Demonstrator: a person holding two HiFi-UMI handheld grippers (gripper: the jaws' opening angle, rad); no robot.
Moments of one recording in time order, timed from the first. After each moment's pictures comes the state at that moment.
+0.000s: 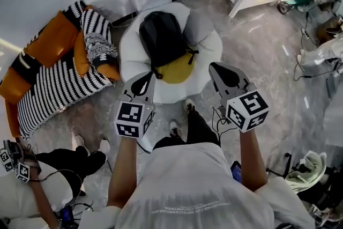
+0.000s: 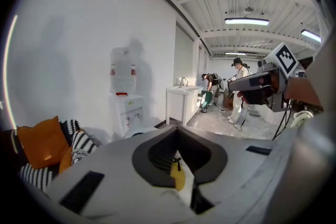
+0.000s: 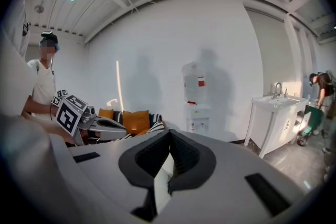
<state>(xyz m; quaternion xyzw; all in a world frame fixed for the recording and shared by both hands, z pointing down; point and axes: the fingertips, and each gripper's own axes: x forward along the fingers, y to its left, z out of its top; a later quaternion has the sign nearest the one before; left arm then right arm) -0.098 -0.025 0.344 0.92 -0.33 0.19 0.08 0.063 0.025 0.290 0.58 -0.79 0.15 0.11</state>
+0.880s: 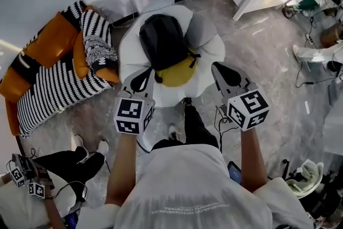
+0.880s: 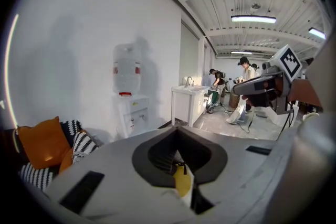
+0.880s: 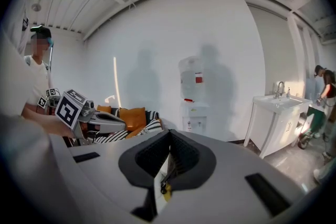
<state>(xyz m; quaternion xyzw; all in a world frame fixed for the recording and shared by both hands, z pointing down) -0.074 -0.073 0.358 0.91 -0.35 0.19 0.08 0.097 -0.017 0.315 0.57 -0.79 0.15 0.13</state>
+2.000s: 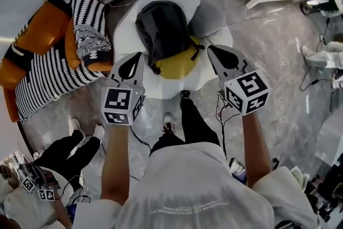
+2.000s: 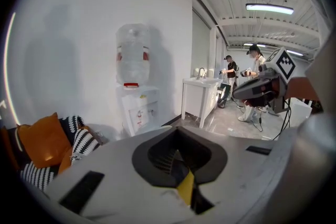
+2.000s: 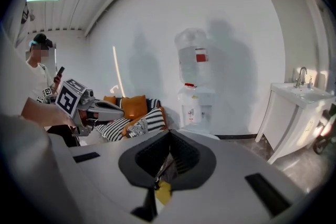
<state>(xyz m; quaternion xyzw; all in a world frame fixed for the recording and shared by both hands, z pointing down) -0.039 -0.210 0.404 0.88 -0.39 0.23 0.11 0.149 -0.176 0.389 0.50 -0.82 0.20 0.19</state>
